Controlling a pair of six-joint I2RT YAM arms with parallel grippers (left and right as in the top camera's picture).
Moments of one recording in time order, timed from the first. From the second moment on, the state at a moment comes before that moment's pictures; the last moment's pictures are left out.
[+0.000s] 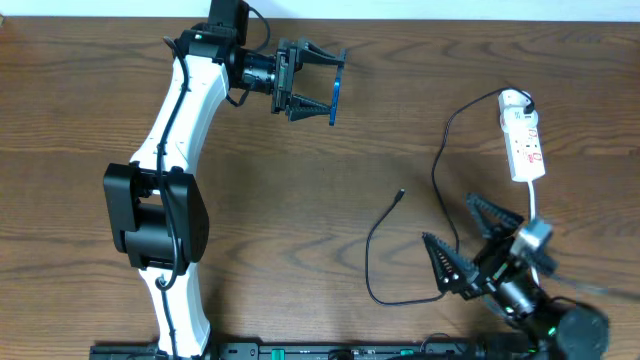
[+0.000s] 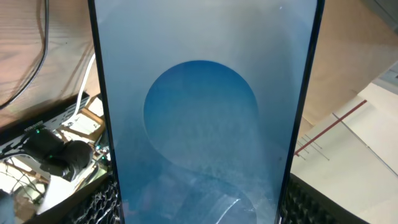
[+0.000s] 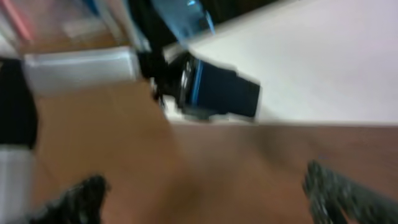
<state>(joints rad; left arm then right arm) -0.16 2.11 1.90 -0.96 1.46 -1.04 0.01 0.17 0.38 -0.05 -0.69 0.44</state>
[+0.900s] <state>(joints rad) -0.16 2.11 1.90 -0.96 1.44 -1.04 0.60 1.16 1.40 -0.91 -0.11 0.51</state>
